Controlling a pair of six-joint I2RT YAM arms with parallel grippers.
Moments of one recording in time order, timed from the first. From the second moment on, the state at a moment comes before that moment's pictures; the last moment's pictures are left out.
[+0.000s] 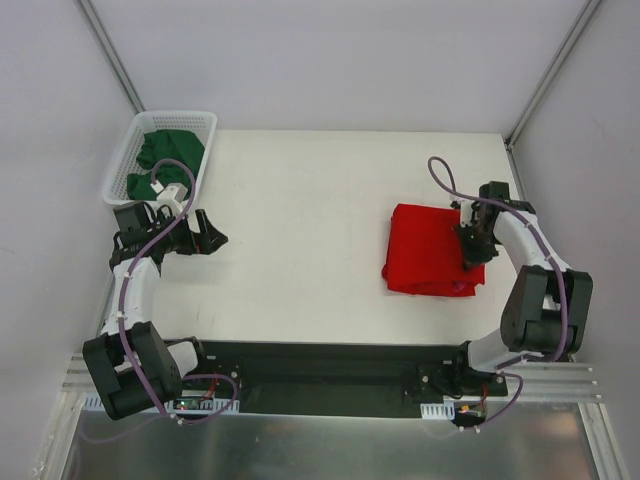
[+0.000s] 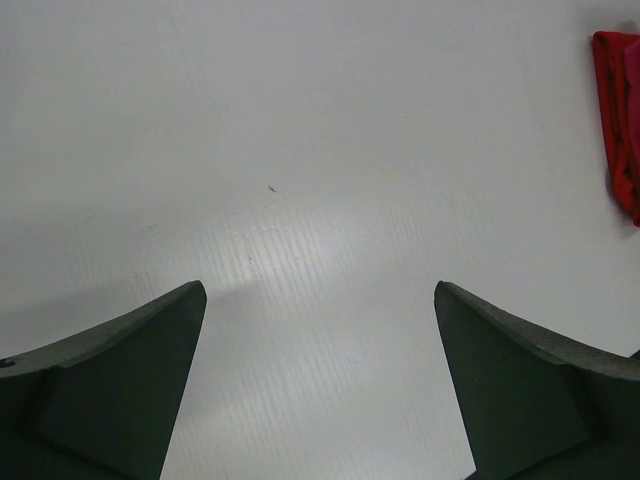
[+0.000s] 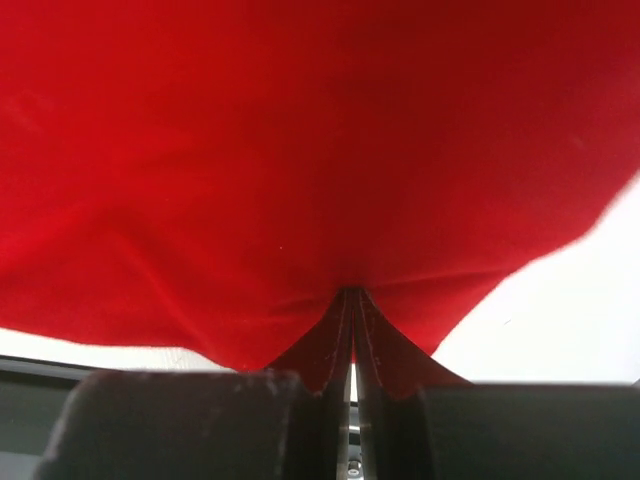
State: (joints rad) left arm 0.36 1.13 0.71 -0.33 0.80 0.07; right arm -0.09 1.49 1.06 -0.92 -0.06 -0.32
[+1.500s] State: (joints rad) left arm 0.36 1.12 0.71 -0.33 0.80 0.06; right arm 0.11 1.84 1.66 -0.99 -0.15 -0.26
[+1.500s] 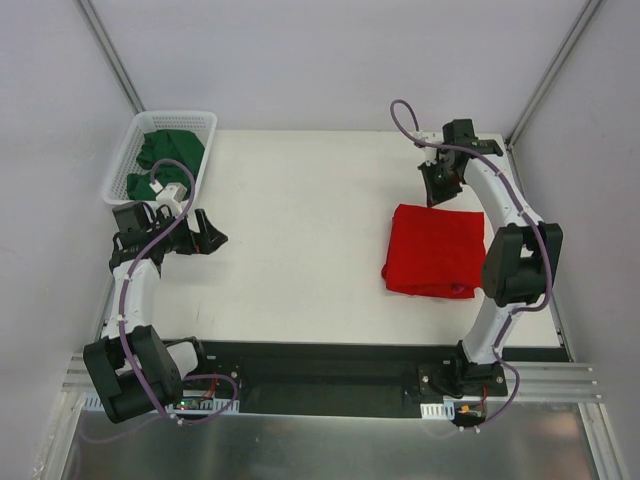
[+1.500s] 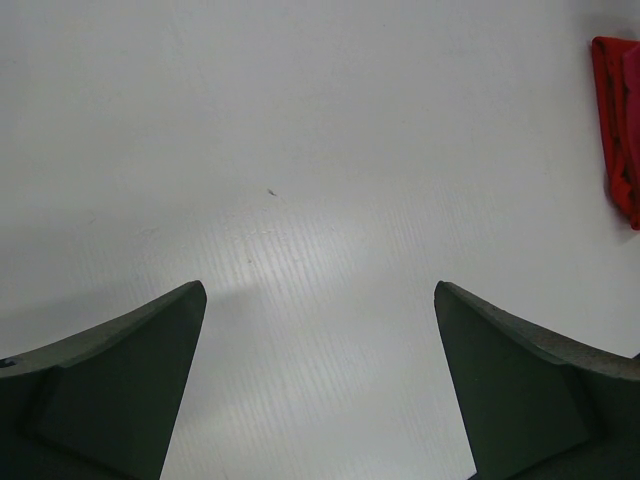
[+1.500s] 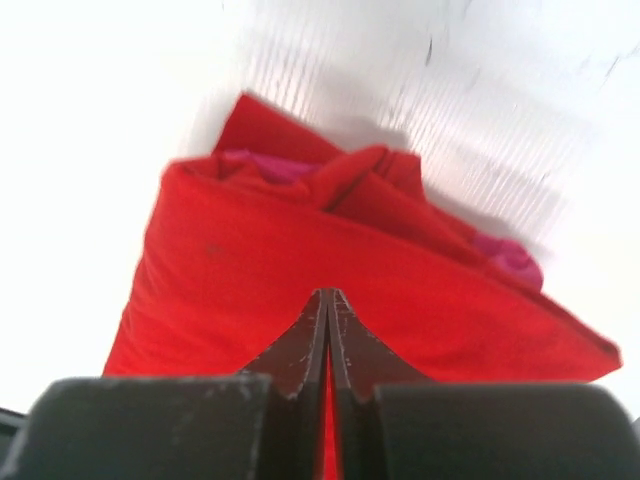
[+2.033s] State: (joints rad) left arm 0.36 1.11 0.70 -0.33 0.80 0.07; right arm 0.25 1.94 1.72 -0.99 -0.15 -0.25
